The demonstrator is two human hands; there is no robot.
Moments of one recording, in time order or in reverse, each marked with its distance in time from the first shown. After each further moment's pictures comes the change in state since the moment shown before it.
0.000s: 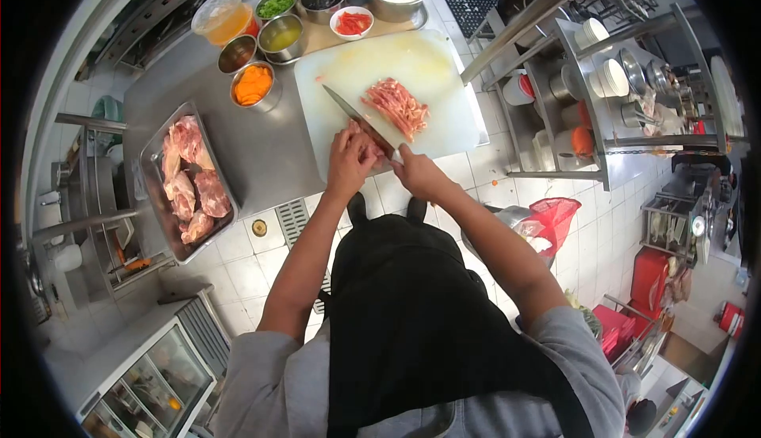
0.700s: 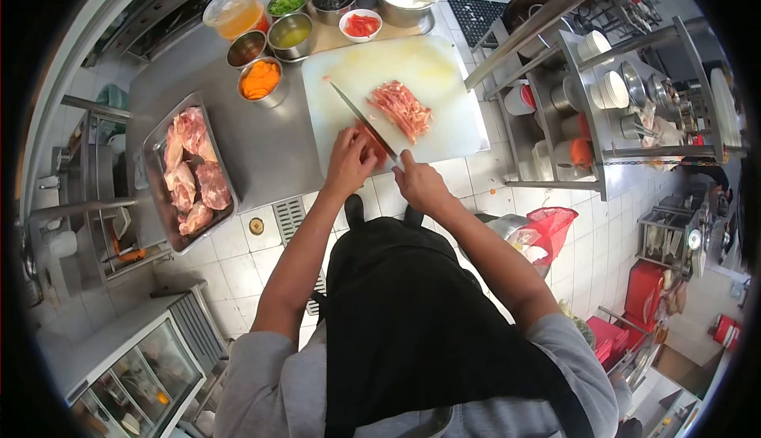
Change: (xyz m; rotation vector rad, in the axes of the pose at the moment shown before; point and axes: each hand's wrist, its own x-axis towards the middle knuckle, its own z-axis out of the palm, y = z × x) left_hand 0.004 0.003 -0.016 -0.046 -0.086 0.021; right_hand -0.021 -0.030 -0.003 -0.117 0.101 0.021
